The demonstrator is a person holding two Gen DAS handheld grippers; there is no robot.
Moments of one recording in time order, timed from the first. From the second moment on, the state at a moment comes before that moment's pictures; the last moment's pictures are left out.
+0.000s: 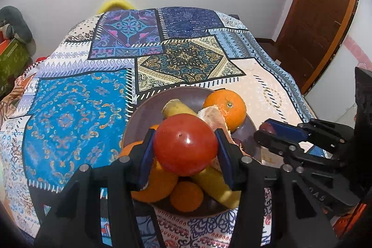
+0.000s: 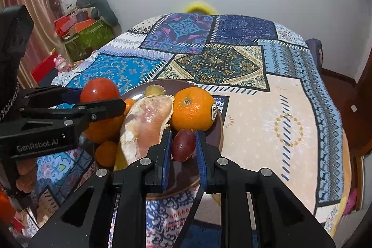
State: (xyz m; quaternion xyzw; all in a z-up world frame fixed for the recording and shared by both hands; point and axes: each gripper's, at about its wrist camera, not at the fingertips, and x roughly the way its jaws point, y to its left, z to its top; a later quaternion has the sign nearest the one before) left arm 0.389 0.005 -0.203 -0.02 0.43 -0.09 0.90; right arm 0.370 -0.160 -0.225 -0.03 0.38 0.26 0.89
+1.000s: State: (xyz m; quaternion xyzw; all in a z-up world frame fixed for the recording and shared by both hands) left arm 0.418 0.012 -0.214 -0.01 0.42 -0.06 0.90; right arm 0.395 -0.159 -0.258 -0.02 0.41 0.26 0.87
